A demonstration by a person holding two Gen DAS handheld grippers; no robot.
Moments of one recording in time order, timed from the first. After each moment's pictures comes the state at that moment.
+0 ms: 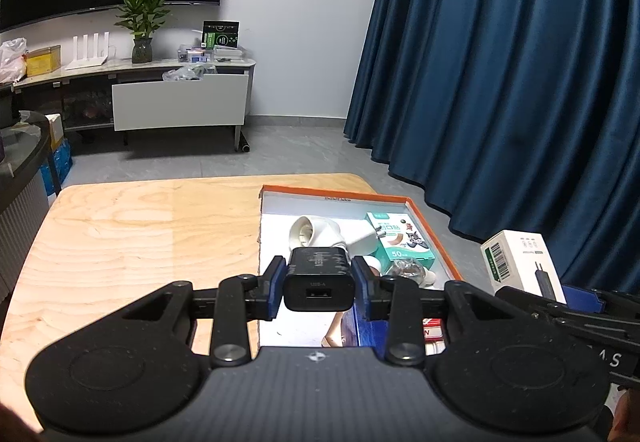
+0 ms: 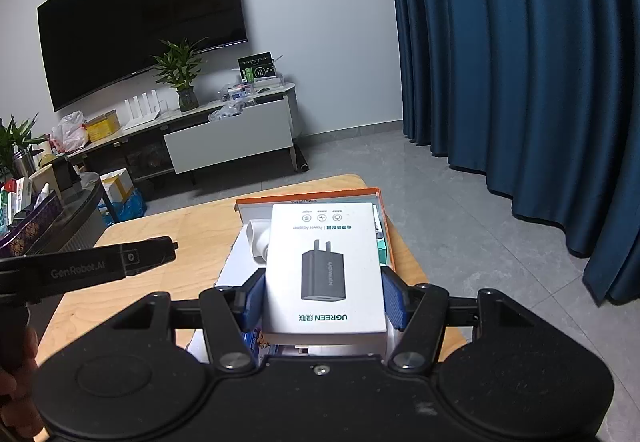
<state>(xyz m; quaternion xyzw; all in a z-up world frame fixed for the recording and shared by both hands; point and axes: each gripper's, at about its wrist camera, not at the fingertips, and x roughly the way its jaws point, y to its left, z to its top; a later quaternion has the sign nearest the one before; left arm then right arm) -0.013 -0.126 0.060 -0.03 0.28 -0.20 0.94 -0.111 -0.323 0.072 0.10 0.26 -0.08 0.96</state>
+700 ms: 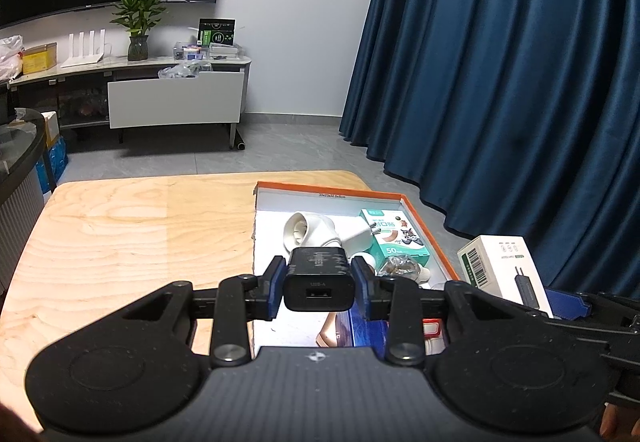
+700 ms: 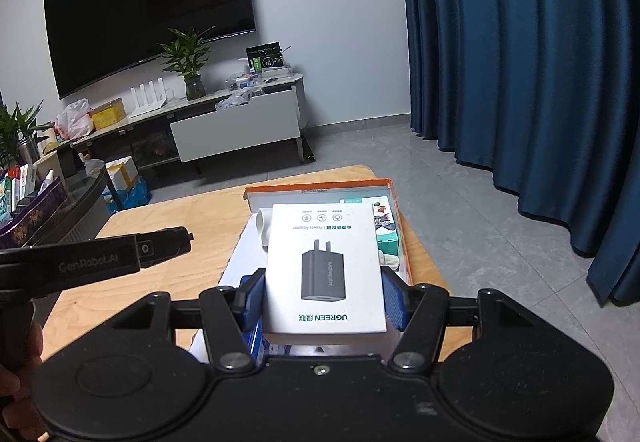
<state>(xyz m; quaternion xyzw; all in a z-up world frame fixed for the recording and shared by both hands) -0.009 -0.126 0.058 -0.03 0.28 -0.20 0.94 -0.103 -0.319 0.068 0.09 0.27 -0.07 0.95</state>
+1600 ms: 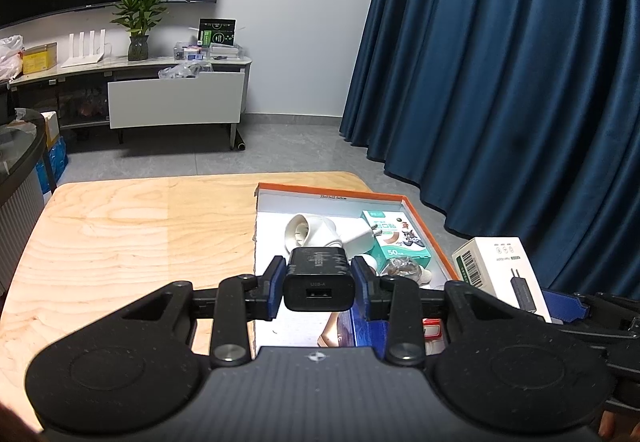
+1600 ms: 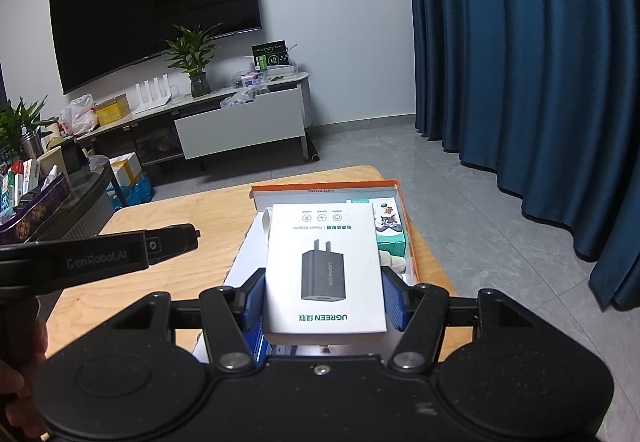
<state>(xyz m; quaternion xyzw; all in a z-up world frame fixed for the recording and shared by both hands) -0.010 -0.126 0.057 -0.03 0.28 -0.20 0.94 -0.100 -0.311 0.065 0.09 0.28 -0.07 0.95</state>
